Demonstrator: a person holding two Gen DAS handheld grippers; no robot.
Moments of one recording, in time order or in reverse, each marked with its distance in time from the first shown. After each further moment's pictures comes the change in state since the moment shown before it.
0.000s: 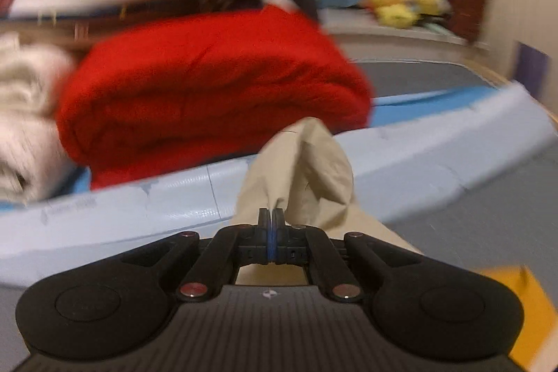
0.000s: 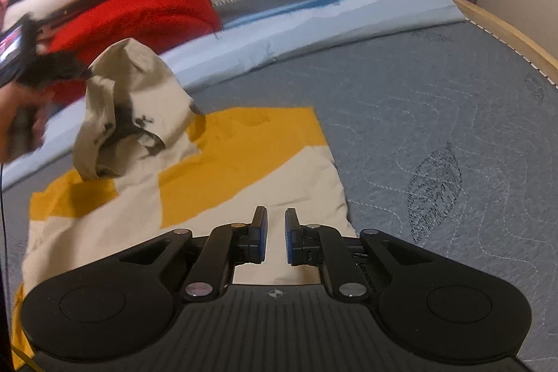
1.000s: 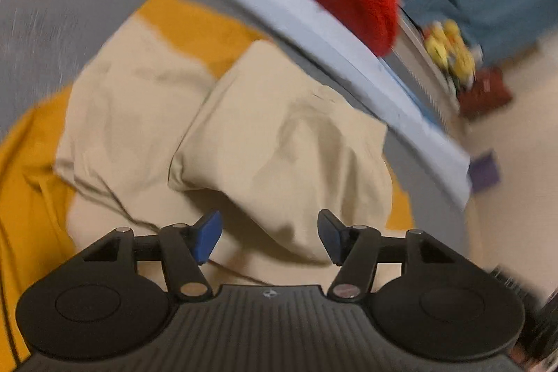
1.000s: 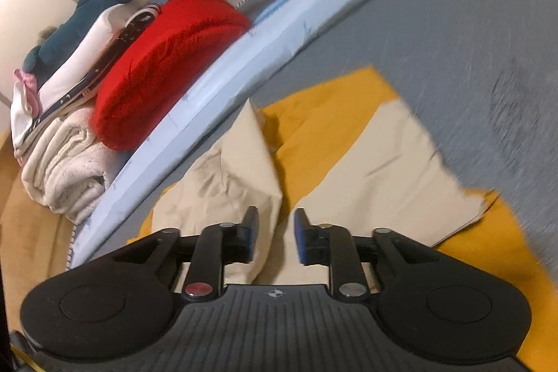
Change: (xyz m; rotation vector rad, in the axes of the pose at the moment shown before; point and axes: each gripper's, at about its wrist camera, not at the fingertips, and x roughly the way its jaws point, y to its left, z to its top) left arm -0.197 0.032 -0.241 -0.888 0.307 -0.226; right arm 0.021 0.007 -0.002 0.352 0.083 0.289
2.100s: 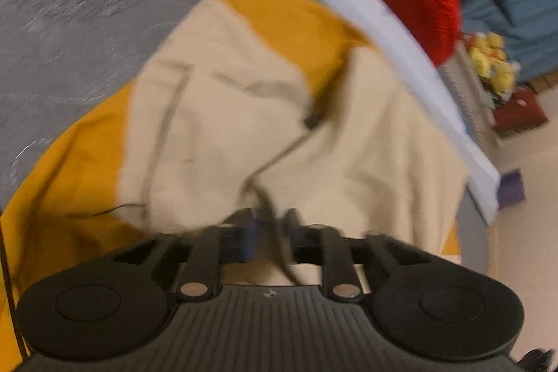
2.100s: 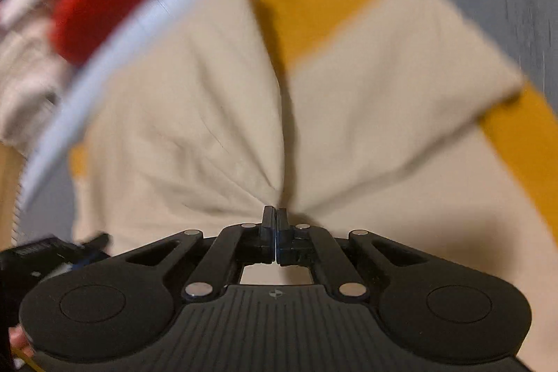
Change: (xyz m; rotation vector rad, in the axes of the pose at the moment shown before) left arm 0.038 0.064 0.037 -0.044 0.042 0.106; right arm 0.060 0.030 -0.102 -0.080 0.216 -0.201
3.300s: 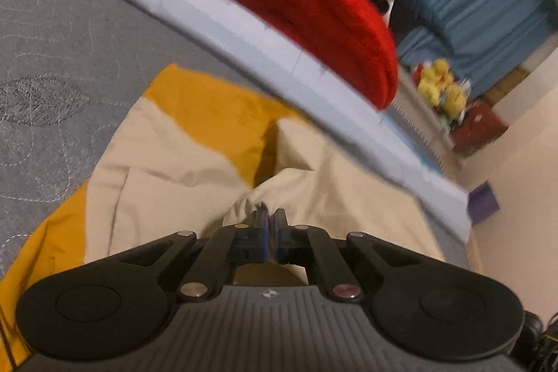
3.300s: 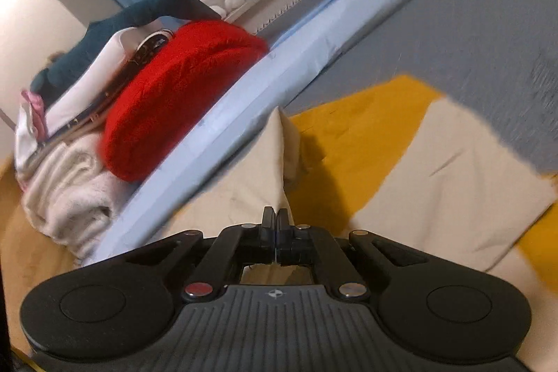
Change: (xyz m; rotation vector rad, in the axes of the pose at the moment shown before) left arm -0.028 -0.030 0.015 0.158 -0.203 -0.116; right arm -0.038 0.010 0.050 0.076 -0.391 0.192
